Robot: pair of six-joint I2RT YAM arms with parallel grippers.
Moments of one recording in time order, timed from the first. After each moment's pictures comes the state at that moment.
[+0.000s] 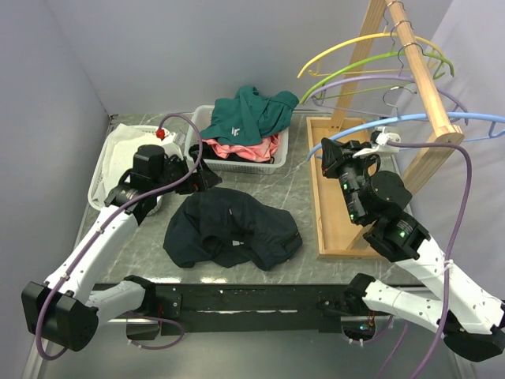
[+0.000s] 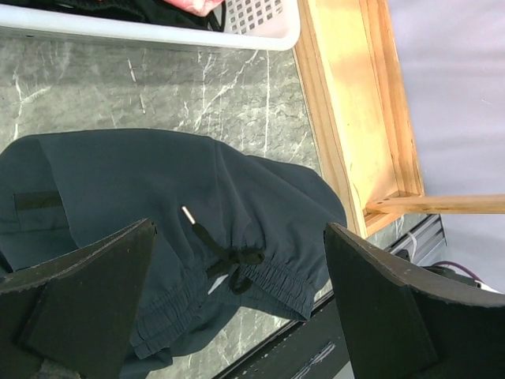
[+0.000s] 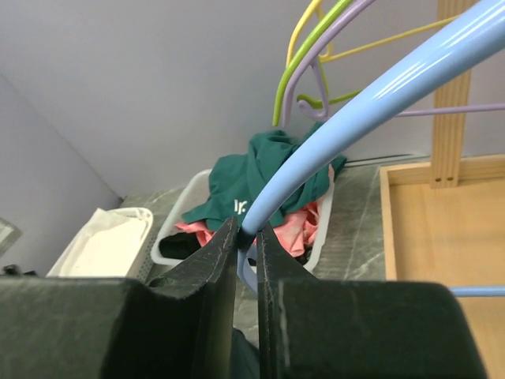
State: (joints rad) left arm -0.34 1.08 0.98 -0.38 0.35 -0.54; right arm 0.82 0.81 1.11 -0.12 0.67 0.25
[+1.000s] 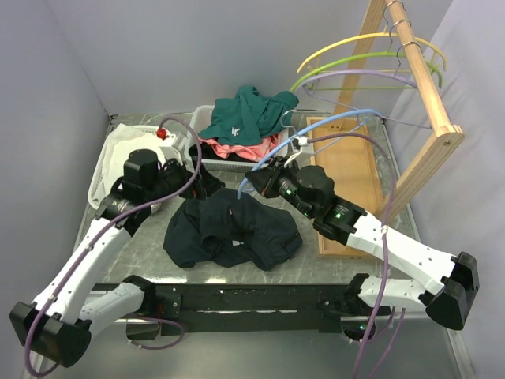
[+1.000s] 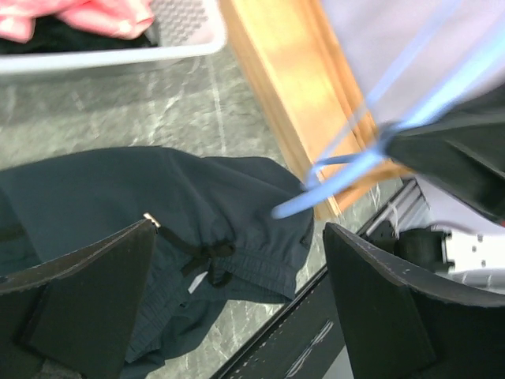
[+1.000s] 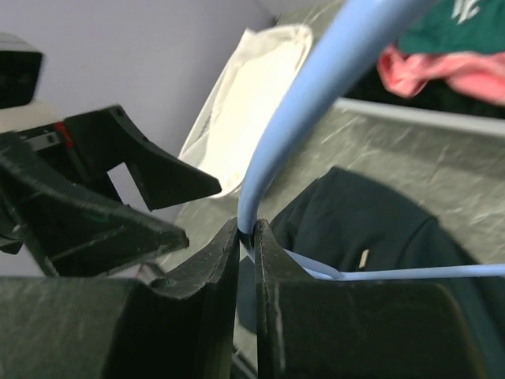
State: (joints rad) left arm -0.37 0.98 0.98 -0.36 0.45 -0.48; right arm 0.87 1.11 0.96 0.04 0.19 0.72
